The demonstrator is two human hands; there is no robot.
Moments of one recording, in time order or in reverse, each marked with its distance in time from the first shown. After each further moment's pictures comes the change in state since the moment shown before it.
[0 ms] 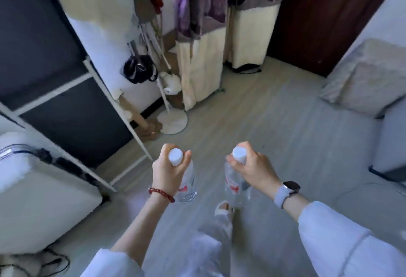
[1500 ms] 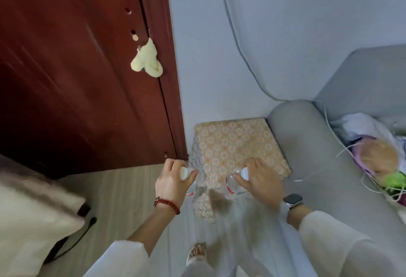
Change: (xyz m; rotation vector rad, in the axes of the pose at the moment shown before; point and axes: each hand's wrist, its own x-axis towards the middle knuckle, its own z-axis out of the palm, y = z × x) left_hand 0.573 0.581 1.221 0.196 -0.656 0.704; right_hand 0.759 0.841 -0.687 -0.455 0.390 0.512
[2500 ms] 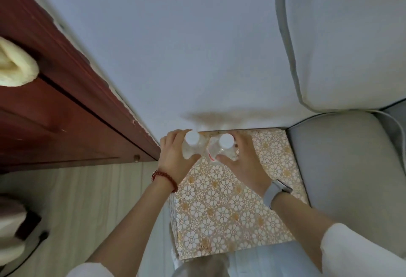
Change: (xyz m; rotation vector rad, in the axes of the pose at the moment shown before) left_hand 0.284 -0.039 0.274 -0.112 -0.381 -0.184; right_hand 0.307 0.164 0.191 0.692 -0.186 0.223
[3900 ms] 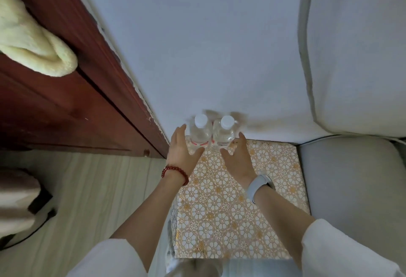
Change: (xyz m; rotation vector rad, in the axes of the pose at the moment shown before) left_hand 0.008 0.006 0.005 -0.125 0.101 -0.242; right_hand 0.029 -0.021 0.019 0.217 -0.046 0.237
